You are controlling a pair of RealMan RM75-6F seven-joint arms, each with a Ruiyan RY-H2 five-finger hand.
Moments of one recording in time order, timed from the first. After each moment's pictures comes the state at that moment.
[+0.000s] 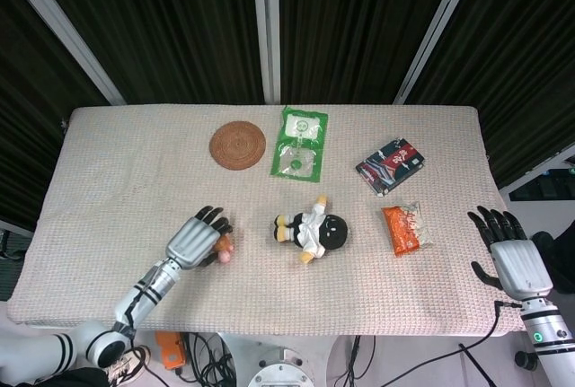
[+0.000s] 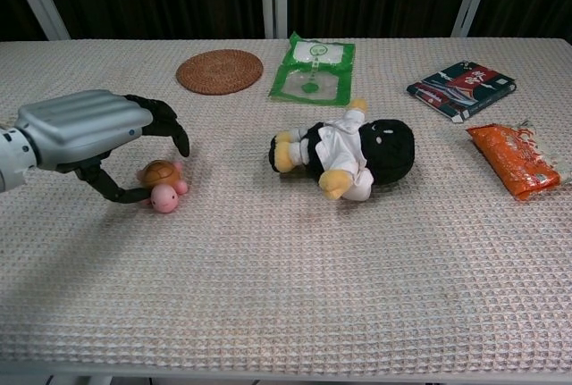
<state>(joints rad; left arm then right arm) -0.63 -1.54 -0.04 -1.45 1.41 0.99 0.38 0.17 -1.12 0.01 -1.52 -1.51 1.33 -0.03</state>
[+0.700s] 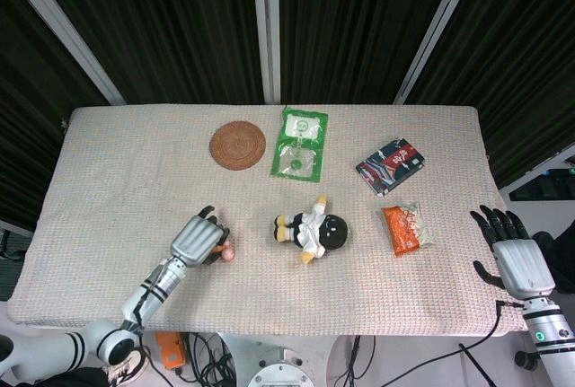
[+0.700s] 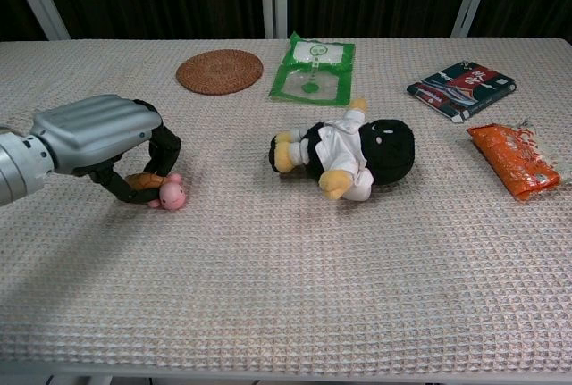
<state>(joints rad) -0.63 -1.61 -0.04 -1.38 1.40 1.01 0.36 0.17 -1.12 0.02 -1.51 -1.51 1.33 -0.02</state>
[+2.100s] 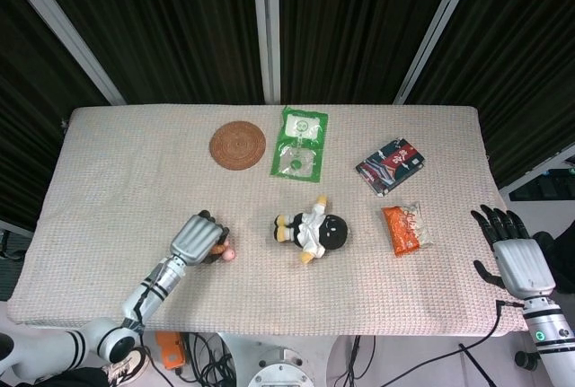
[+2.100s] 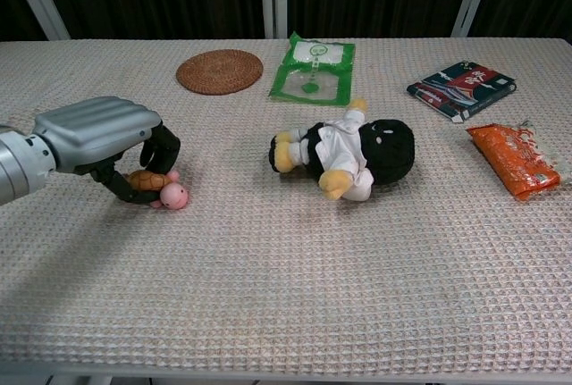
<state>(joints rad) -0.64 -1.61 -0.04 -1.38 1.37 0.99 0.32 0.17 -1.12 0.02 -1.51 -1.51 1.33 -0.02</state>
